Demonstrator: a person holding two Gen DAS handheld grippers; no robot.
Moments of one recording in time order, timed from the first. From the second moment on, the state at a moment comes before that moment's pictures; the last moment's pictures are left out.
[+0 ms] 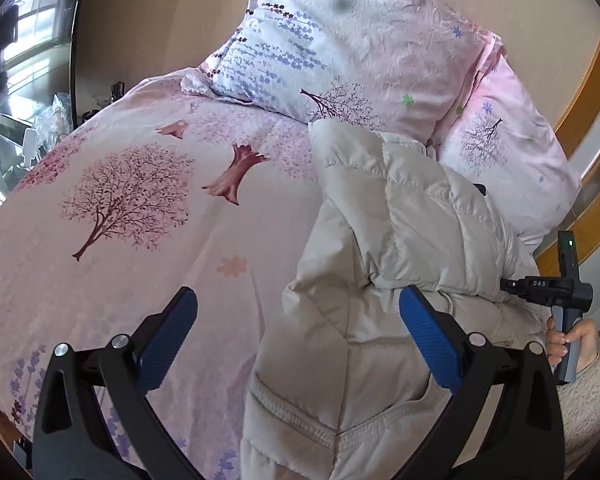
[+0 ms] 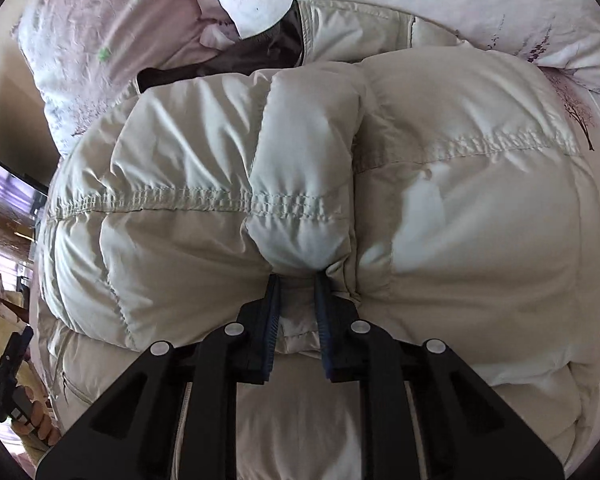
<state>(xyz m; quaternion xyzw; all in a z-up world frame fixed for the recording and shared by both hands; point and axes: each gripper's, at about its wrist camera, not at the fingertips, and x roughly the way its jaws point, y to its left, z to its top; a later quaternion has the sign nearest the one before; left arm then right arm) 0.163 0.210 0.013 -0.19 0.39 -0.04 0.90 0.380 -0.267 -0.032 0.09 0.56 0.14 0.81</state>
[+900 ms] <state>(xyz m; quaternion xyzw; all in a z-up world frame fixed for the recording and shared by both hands) 0.070 0.227 -0.017 -0.25 0.43 -0.18 0.85 0.190 -0.507 -0.055 0.36 0.49 0.15 0.77</state>
